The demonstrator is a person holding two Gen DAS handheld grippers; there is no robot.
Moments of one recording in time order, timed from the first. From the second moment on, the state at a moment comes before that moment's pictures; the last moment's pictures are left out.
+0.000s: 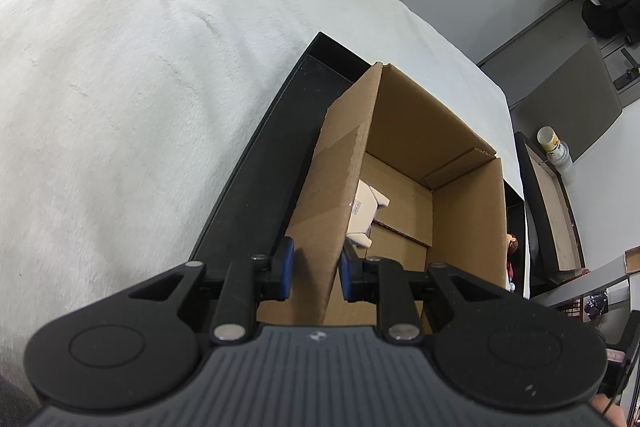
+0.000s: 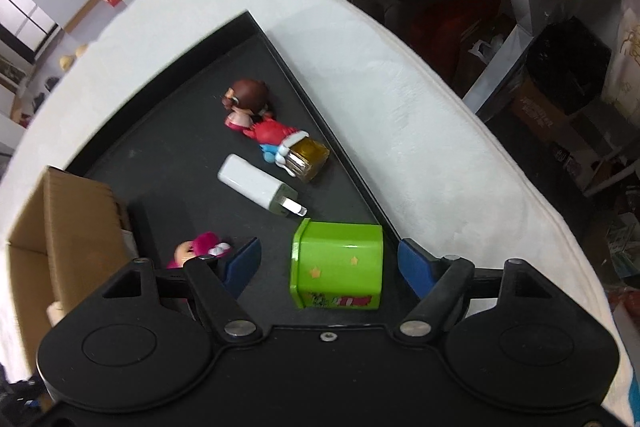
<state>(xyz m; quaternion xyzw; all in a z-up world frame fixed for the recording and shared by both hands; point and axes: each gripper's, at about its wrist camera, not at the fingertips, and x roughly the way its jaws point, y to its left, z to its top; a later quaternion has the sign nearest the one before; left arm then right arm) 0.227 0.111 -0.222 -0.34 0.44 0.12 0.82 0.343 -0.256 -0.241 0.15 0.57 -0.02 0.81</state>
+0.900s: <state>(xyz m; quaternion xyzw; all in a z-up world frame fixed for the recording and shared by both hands) 0.227 0.108 -0.220 -0.34 0.44 0.12 0.82 0.322 -0.214 -0.156 0.12 0.51 0.05 0.85</state>
